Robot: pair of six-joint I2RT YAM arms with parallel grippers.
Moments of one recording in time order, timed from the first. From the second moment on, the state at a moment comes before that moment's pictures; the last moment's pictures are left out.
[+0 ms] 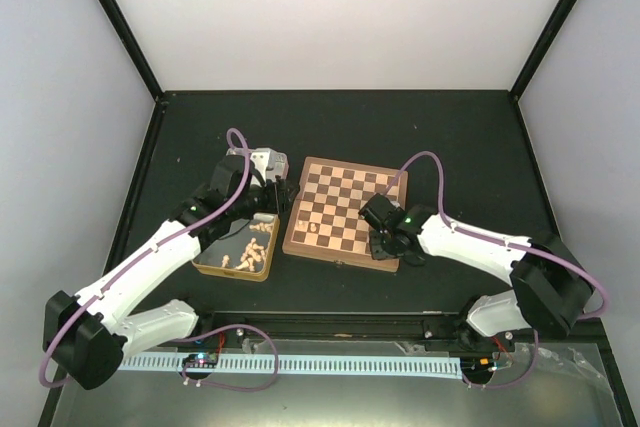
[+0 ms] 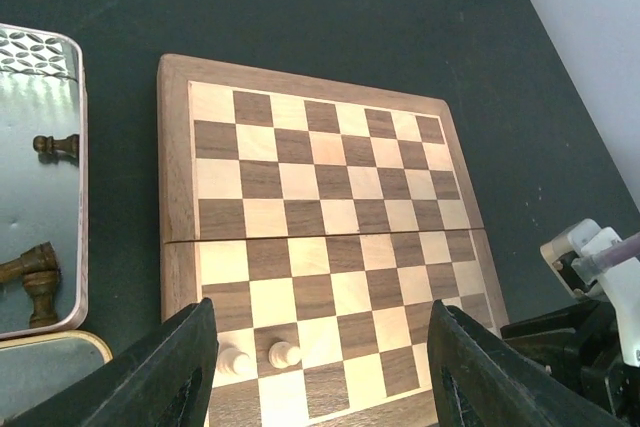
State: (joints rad) left arm -0.55 1.05 0.82 -0.37 0.14 -0.52; right arm 0.83 1.39 0.78 -0.71 0.15 0.68
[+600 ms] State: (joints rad) left arm -0.45 0.95 0.64 -0.43 -0.04 -0.61; right arm 0.83 1.39 0.85 -0.74 0.19 0.68
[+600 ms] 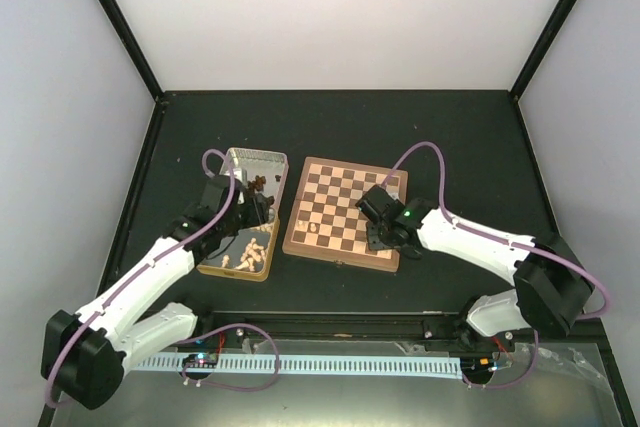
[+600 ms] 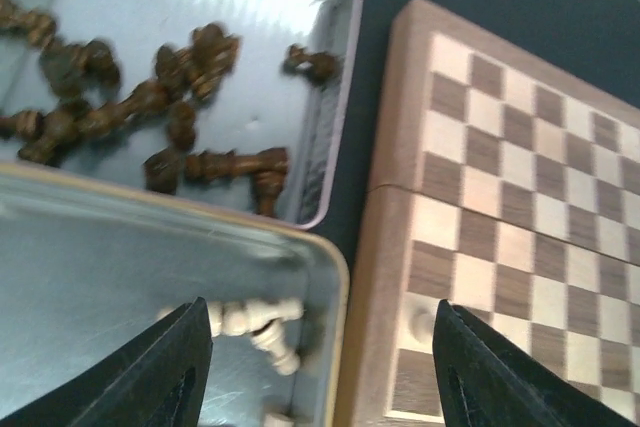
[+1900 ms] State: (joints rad) left arm -0.37 1.36 0.63 -0.35 0.05 -0.57; right arm 0.83 1.27 0.91 -0.73 0.34 0.74
